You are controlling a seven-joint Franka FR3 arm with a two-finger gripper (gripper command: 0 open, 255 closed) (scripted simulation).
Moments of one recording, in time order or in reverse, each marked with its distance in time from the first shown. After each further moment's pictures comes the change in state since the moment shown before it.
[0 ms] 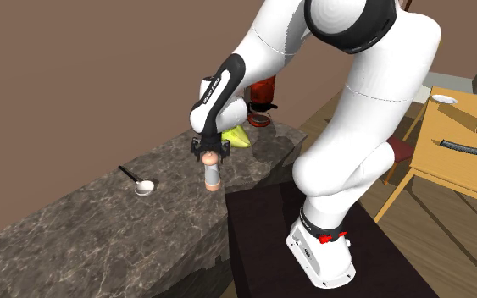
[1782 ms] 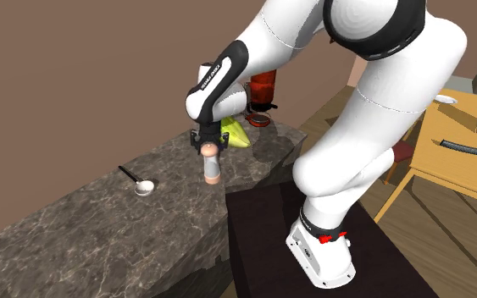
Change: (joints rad) arm 0.012 -0.124 -0.010 0.022 0.067 -0.137 -0.039
